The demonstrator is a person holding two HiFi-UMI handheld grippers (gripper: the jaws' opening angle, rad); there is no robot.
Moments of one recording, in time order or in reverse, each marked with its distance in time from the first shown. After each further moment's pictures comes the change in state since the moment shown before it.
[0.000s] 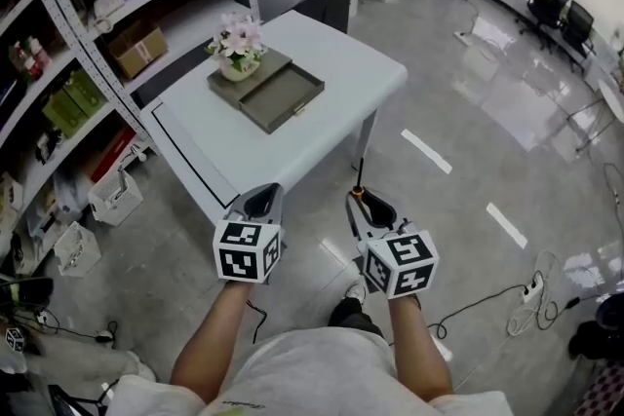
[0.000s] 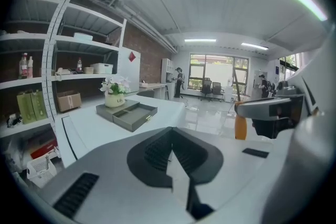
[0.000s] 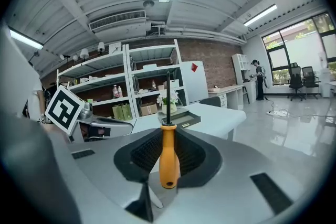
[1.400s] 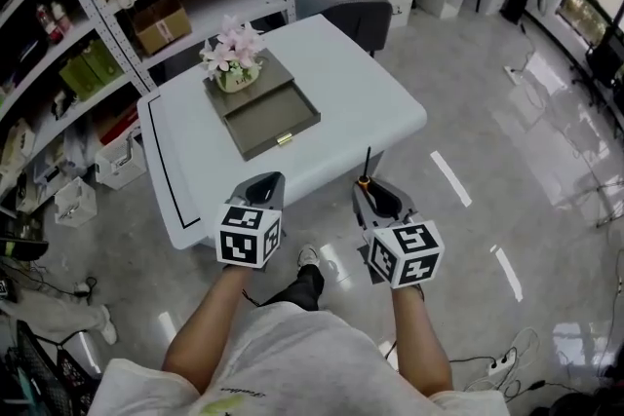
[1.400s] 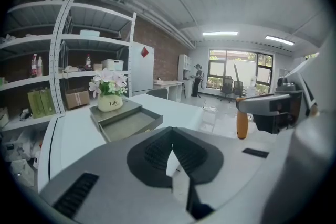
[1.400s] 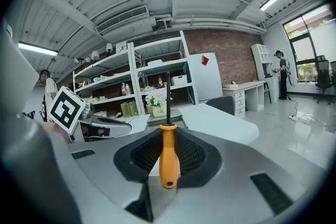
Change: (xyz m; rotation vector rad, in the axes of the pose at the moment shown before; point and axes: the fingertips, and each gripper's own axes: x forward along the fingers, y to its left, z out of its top) left arm 0.170 -0.009 0.059 -0.085 0.030 0.205; right arm 0.109 -0.178 0.052 -0.050 0.057 0.224
